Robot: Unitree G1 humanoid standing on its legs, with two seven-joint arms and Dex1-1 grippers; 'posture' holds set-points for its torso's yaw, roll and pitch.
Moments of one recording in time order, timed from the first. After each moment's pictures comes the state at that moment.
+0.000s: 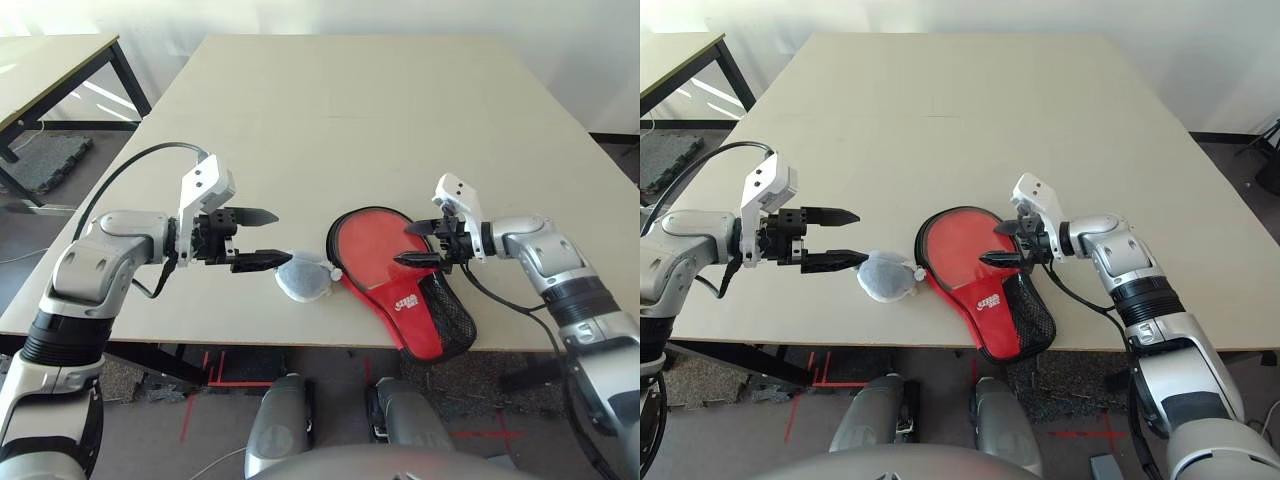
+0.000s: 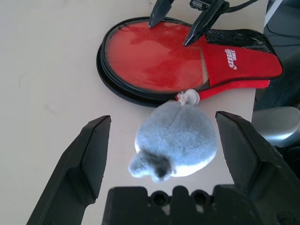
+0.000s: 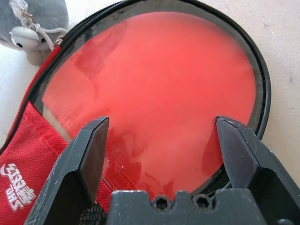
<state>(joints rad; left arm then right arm) -0.39 0.81 -0.02 -0.15 -0.47 0.71 -1.17 -0.60 -0.57 0.24 0.45 0.16 0.40 1.16</state>
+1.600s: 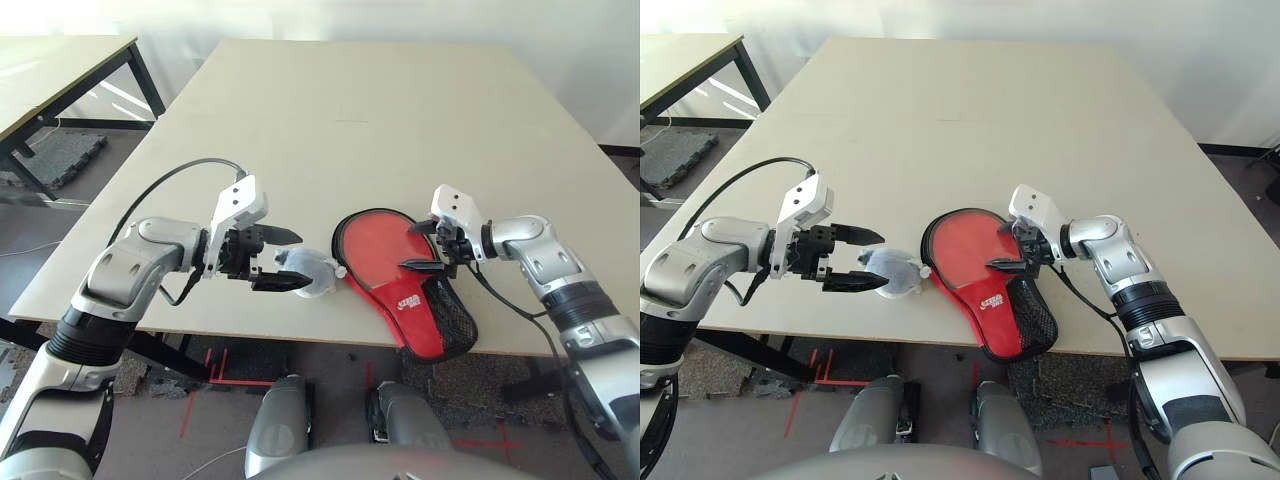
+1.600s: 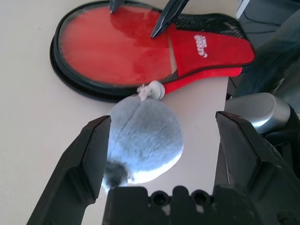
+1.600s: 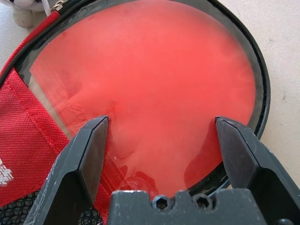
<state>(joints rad) -0.42 0.76 -0.18 -0.14 -0.44 0.68 -1.19 -0.56 -0.58 0.25 0.46 0.06 0.24 1.15</state>
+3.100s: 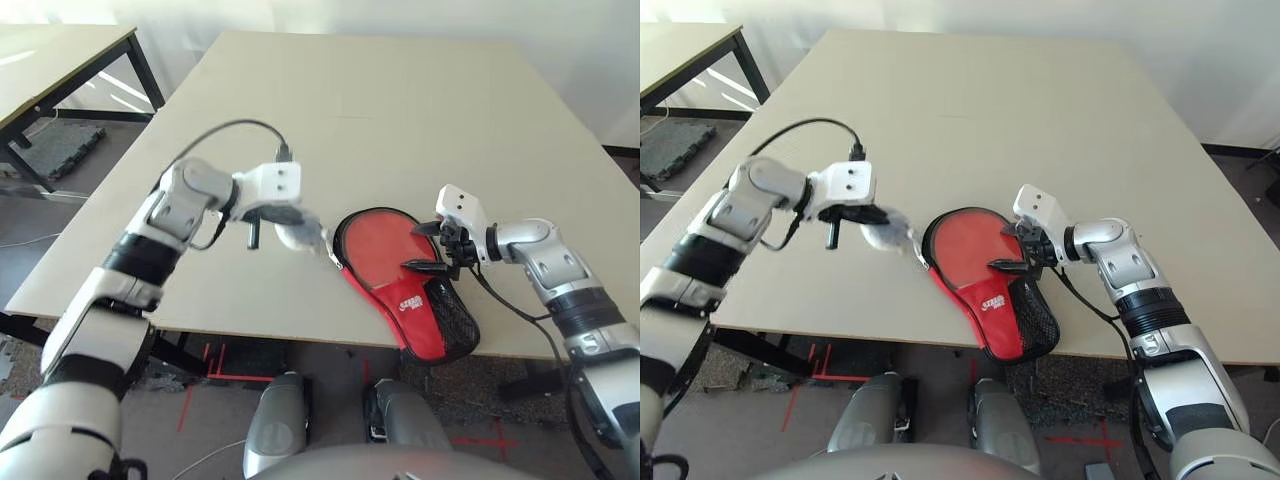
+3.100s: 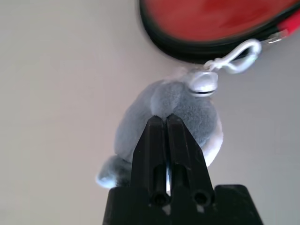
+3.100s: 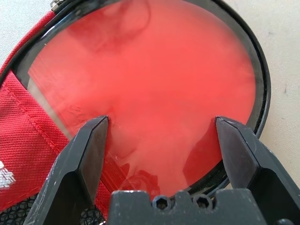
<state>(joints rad) -0.94 0.61 -0.43 0.58 0.13 -0.02 -1.23 -0.51 -0.58 0.22 0.40 0.06 0.28 1.14</state>
